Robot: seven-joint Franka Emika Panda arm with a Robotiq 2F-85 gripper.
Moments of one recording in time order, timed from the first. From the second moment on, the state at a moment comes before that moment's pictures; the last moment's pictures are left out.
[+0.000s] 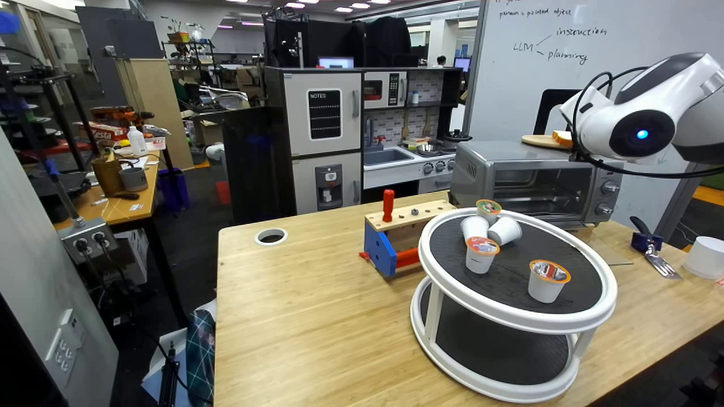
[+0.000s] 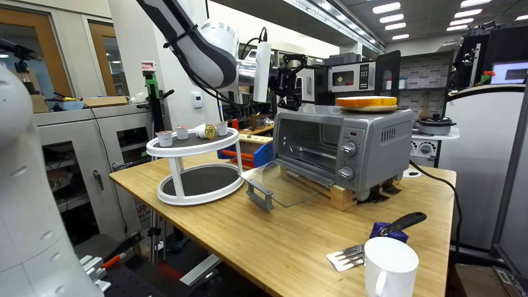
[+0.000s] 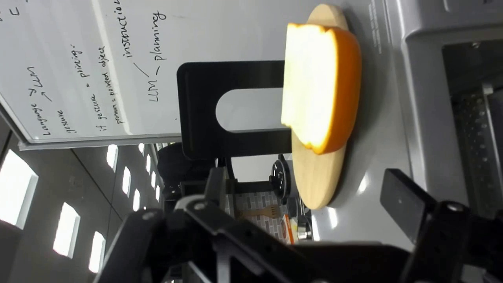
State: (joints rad) arm 0.00 -0.01 -0.11 -2.38 -2.02 2.21 0.83
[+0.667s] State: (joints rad) arm -0.01 -0.01 -0.09 -2.35 -1.92 2.13 0.70
